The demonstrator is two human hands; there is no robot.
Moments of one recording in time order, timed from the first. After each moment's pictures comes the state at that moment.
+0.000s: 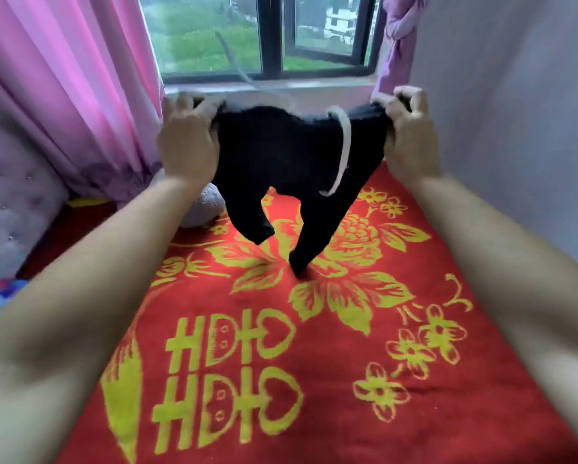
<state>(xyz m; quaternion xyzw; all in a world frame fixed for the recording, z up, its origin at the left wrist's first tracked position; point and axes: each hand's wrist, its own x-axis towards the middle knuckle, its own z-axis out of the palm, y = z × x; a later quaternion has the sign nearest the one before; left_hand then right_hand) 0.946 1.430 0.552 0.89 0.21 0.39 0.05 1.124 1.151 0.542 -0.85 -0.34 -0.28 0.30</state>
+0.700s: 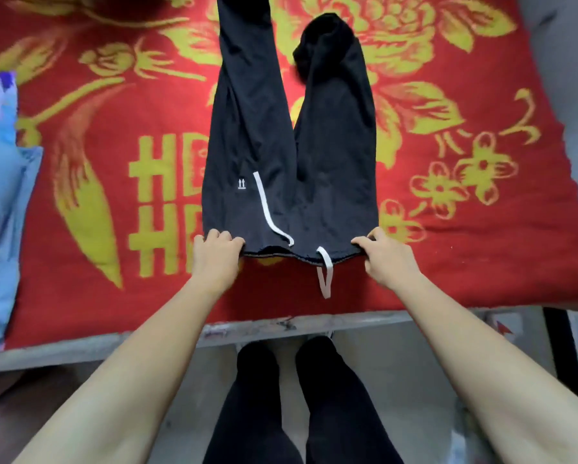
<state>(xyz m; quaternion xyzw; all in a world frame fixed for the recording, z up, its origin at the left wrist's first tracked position) 0.739 1.297 0.055 0.95 0.21 -0.25 0.00 0.918 1.020 0.064 -0.90 -0.32 0.29 -0.05</state>
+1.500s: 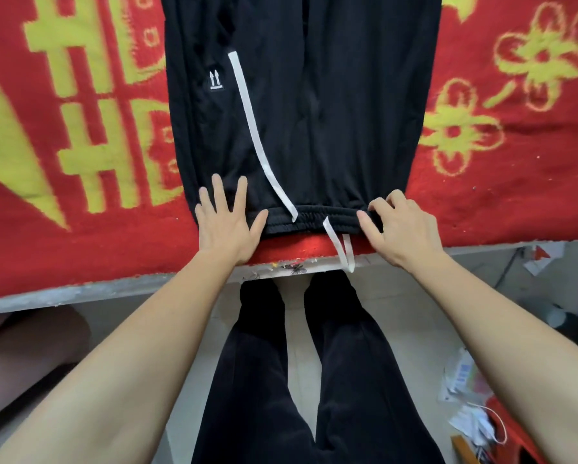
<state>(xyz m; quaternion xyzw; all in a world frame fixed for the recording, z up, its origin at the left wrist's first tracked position) 0.693 1.245 -0.098 0.90 0.29 -0.30 0.10 0.850 0.983 -0.082 -0.92 -0.30 0.25 -0.03</state>
